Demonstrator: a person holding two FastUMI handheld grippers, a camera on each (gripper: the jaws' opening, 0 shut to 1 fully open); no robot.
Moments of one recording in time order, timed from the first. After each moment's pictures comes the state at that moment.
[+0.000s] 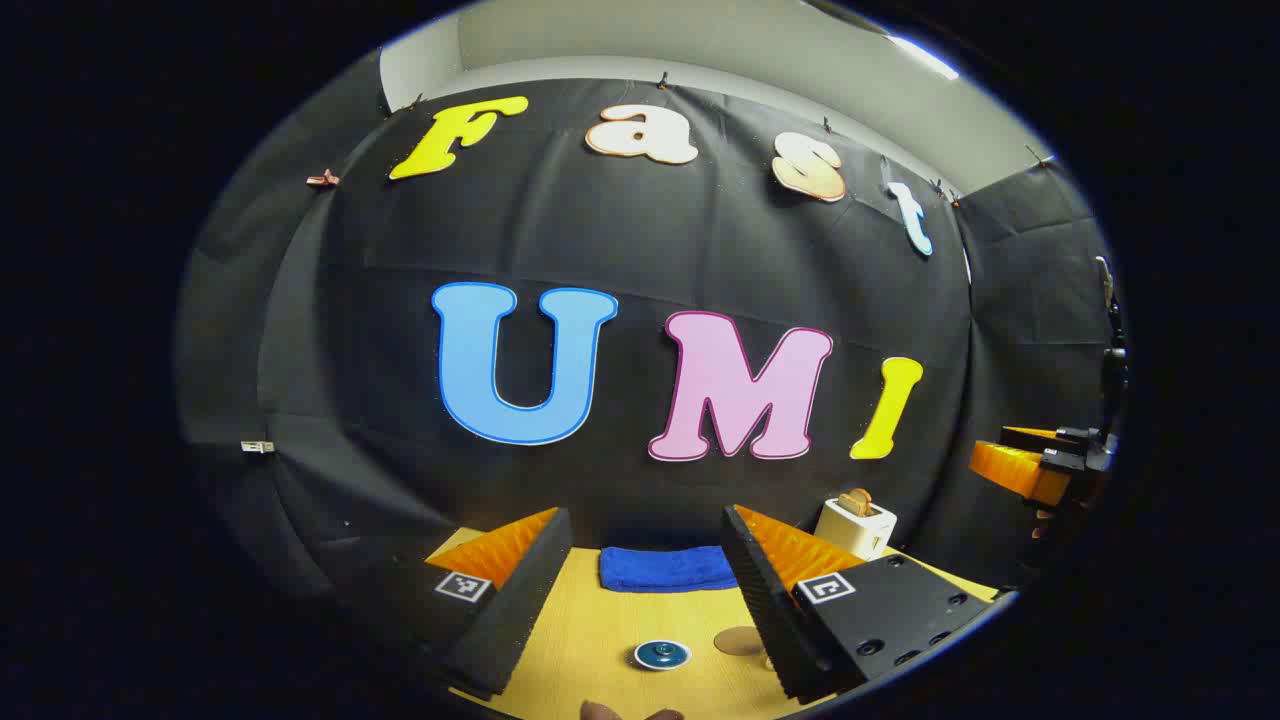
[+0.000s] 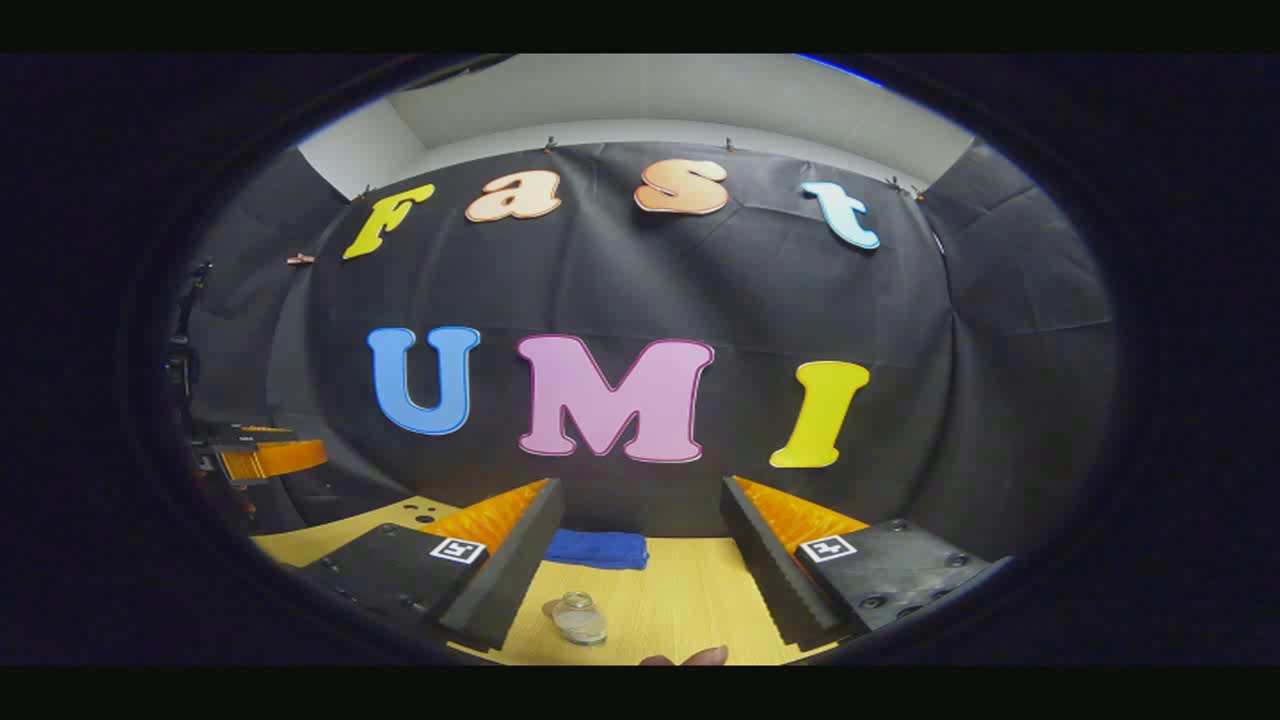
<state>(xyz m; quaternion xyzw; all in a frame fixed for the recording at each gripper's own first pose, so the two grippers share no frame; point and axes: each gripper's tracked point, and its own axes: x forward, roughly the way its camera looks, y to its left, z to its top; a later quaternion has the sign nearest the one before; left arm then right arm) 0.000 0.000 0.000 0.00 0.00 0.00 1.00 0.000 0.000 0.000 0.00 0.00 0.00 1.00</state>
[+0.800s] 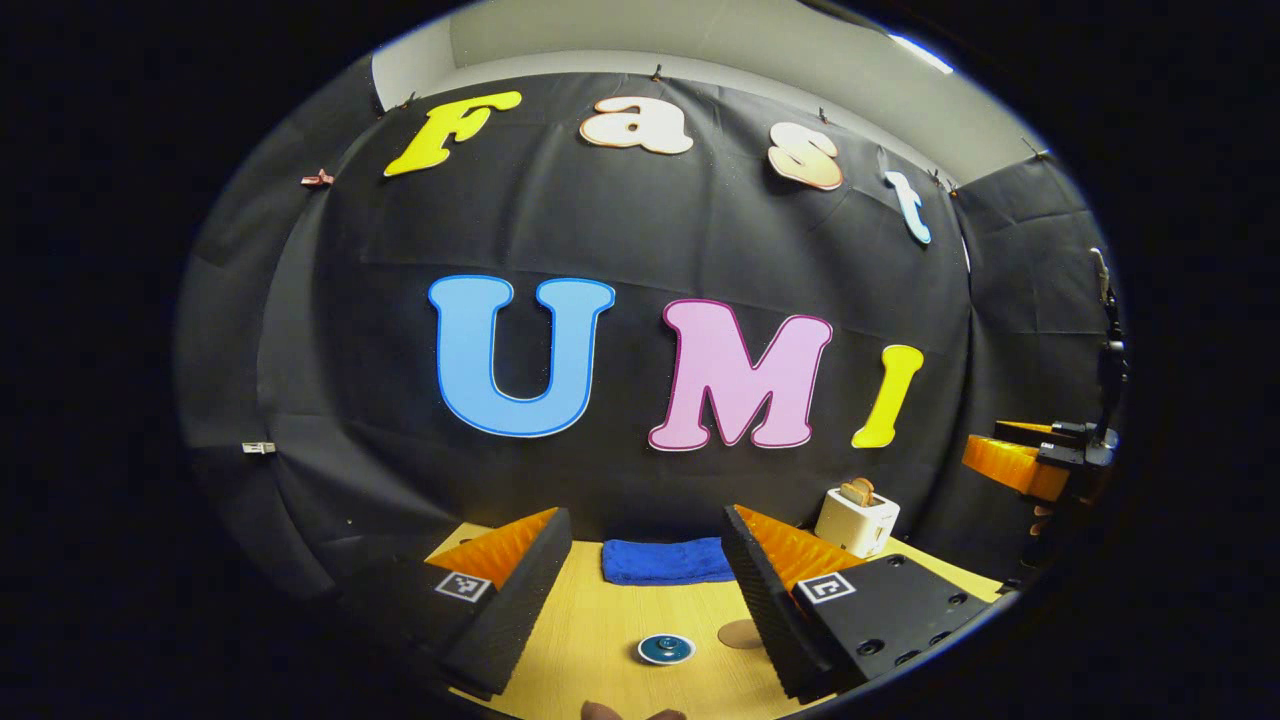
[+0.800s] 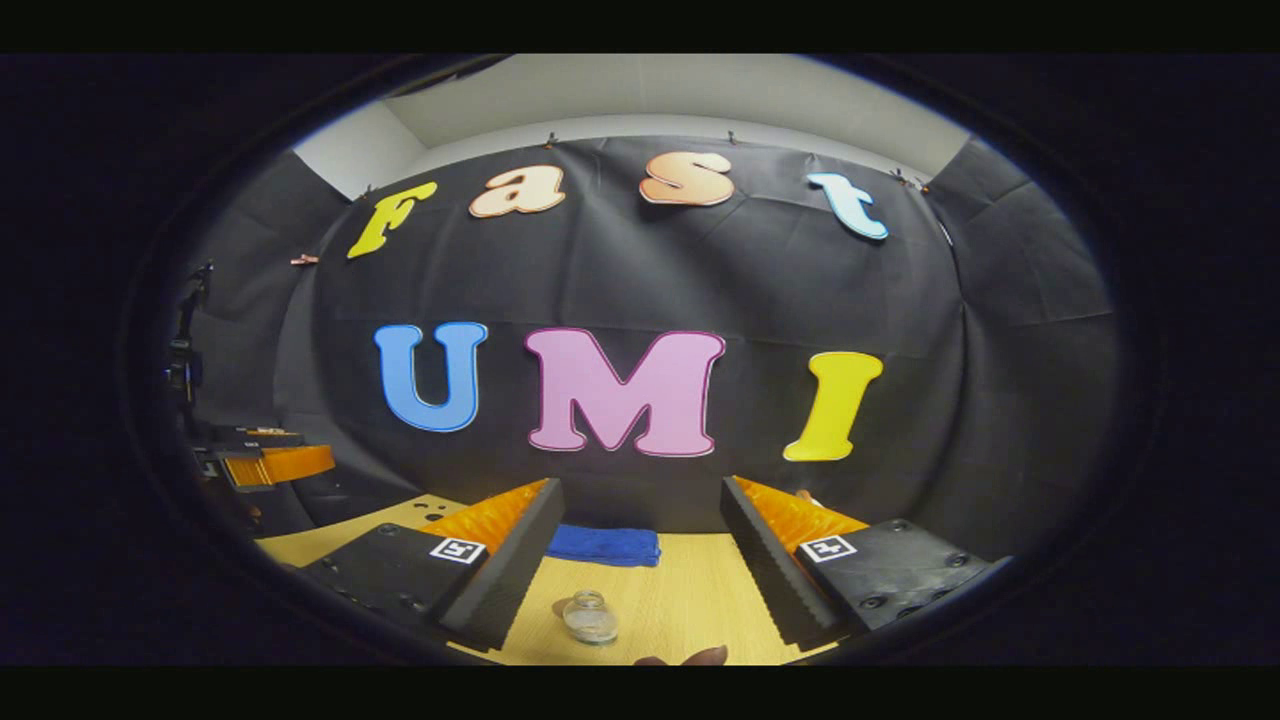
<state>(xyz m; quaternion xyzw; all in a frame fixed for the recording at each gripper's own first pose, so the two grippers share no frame) 0.003 -0.002 -0.008 0.01 0.02 0.00 1.00 0.007 0.005 -0.009 0.01 0.01 0.02 1.00</state>
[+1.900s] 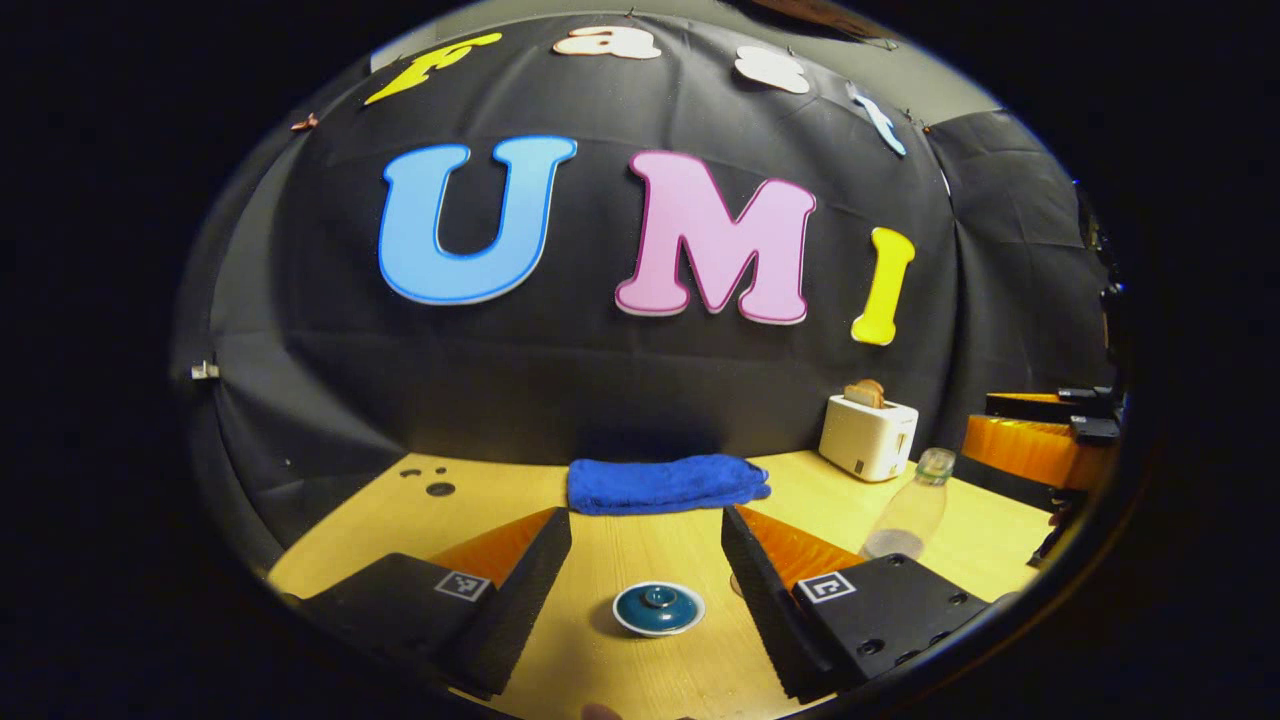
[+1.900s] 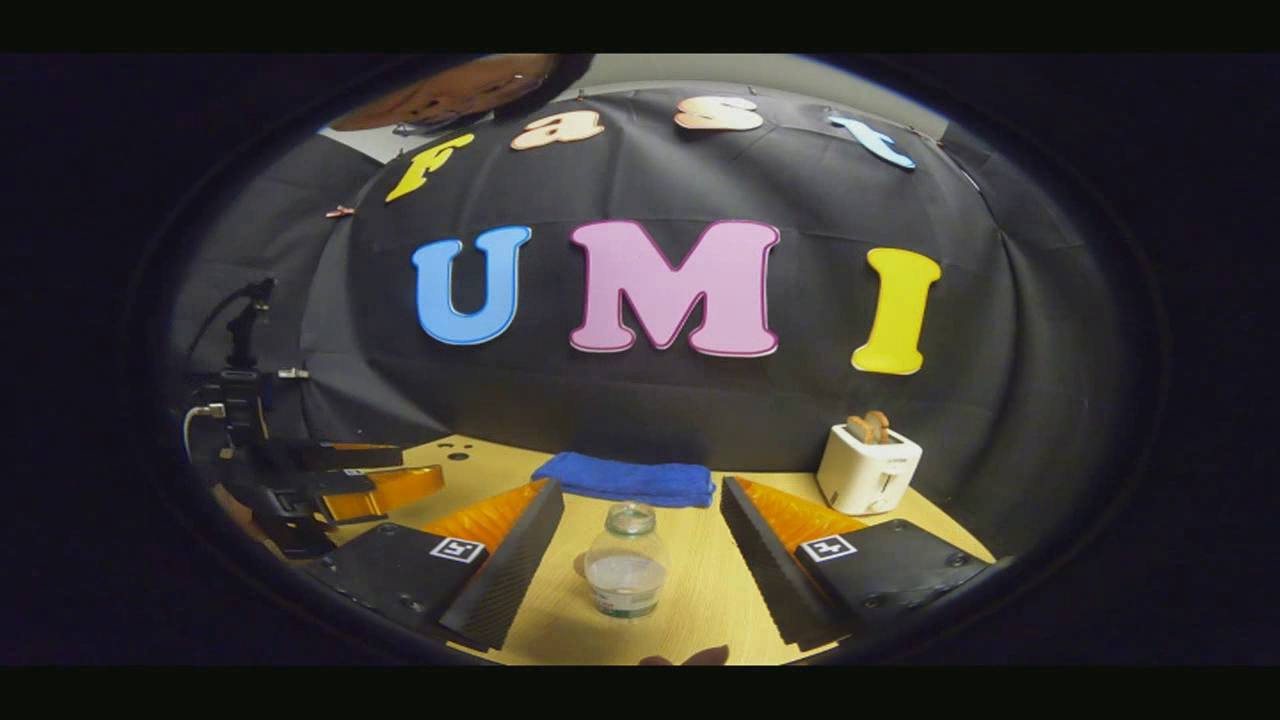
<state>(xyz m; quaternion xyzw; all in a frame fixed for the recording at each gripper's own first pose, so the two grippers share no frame) 0.083 -0.017 -0.246 0.02 0.09 -0.03 0.99 0.024 0.054 -0.211 0.01 0.09 0.08 0.99</state>
